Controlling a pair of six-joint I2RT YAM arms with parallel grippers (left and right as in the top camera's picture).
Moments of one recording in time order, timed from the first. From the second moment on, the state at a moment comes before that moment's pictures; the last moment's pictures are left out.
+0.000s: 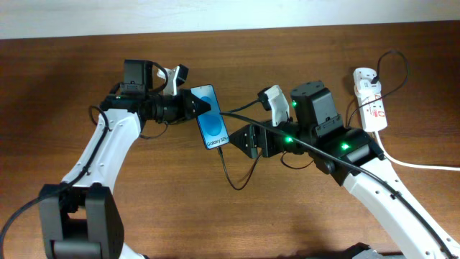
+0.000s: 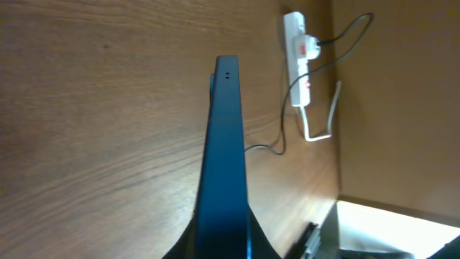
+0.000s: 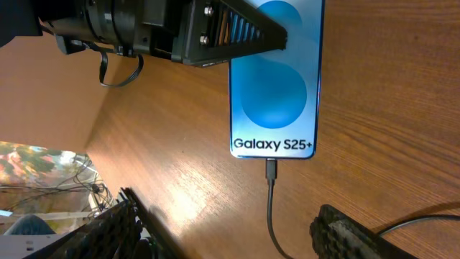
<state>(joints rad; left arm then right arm) -0.10 1.75 1.30 -0.57 0.85 -0.31 0.45 1.30 1.15 -0.60 -0.57 0.38</state>
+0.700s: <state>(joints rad) -0.09 1.97 1.30 -0.50 0.64 -0.19 0.45 1.35 1.15 -0.63 -0.57 0.38</state>
